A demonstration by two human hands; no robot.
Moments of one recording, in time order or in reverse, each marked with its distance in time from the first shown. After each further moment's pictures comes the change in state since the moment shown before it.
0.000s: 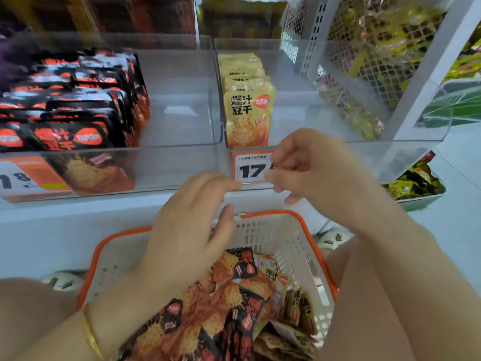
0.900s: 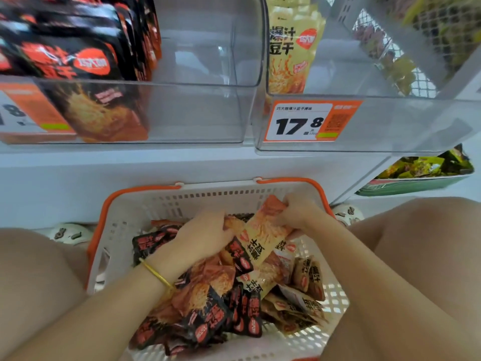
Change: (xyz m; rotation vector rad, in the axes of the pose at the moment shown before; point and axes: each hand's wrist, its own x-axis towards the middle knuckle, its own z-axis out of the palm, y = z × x) left_hand -0.062 -0.065 0.080 -0.028 -0.823 -0.617; right_hand 0.022 0.156 0.105 -0.230 -0.362 0.763
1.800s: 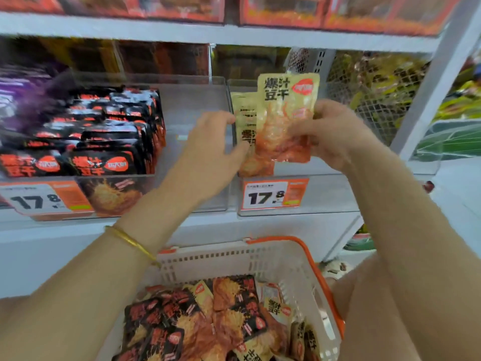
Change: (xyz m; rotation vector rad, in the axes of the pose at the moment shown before) left_hand -0.019 0.115 -0.172 -0.200 0.819 0.421; right_hand -0.117 -0.111 -0.167 0.661 0.293 -0.724
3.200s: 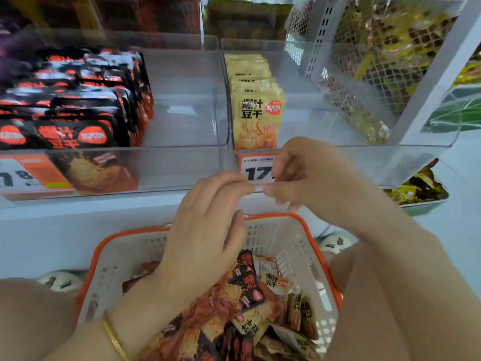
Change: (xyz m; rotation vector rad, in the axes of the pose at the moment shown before) left_hand -0.106 -0.023 0.034 0.090 -0.020 0.264; right_hand -0.074 0.039 0.024 -0.536 -0.178 -0.057
